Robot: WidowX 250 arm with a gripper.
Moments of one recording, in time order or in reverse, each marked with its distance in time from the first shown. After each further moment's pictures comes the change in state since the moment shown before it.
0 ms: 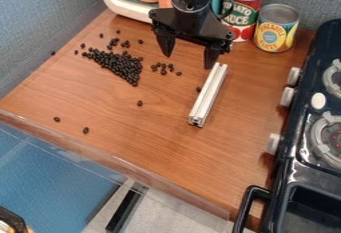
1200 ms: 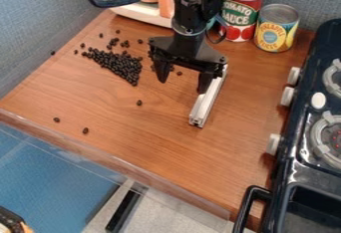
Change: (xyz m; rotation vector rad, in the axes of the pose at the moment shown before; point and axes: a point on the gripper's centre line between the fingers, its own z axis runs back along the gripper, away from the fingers) arm -0.022 0.002 -0.042 0.010 0.194 0.045
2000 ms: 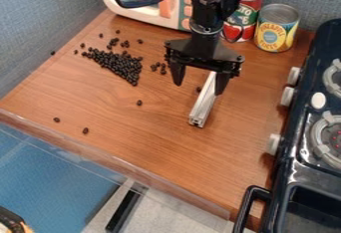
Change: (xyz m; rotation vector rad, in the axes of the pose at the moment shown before) arm 0.009 -0.021 -0.006 -0.039 0.042 0.035
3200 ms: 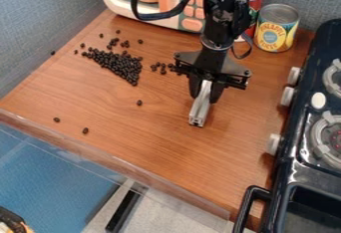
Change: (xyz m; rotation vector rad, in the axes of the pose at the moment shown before) arm -0.004 -0.011 -0.022 0.041 0.012 -0.024
